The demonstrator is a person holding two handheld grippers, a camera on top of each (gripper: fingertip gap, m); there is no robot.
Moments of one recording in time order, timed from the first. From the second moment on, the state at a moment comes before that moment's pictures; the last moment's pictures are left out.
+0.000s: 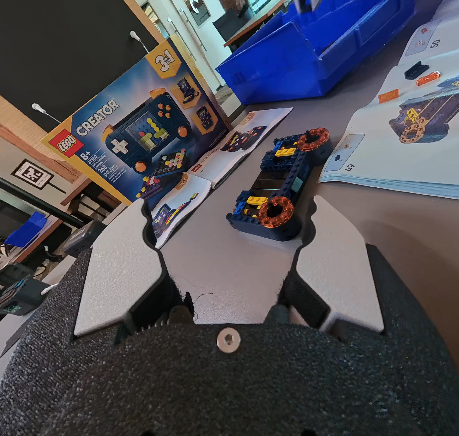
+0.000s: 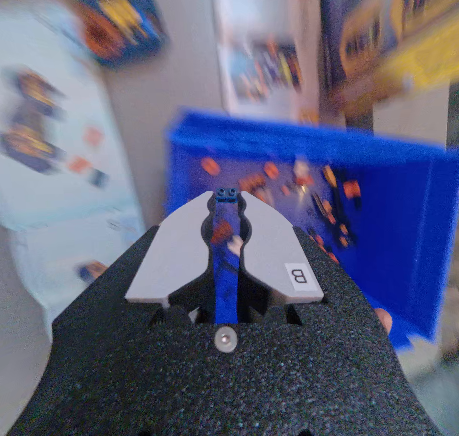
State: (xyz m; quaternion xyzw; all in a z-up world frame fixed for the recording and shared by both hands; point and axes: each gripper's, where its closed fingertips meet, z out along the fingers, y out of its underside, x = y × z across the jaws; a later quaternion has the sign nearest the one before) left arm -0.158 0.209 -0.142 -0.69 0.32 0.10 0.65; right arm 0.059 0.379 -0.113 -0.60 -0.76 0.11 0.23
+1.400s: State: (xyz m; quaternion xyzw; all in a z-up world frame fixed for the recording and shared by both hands) left arm -0.154 0.210 -0.154 -0.69 0.35 0.12 0.62; right arm 0.098 0.296 -0.015 -0.49 -0.44 0.26 0.71
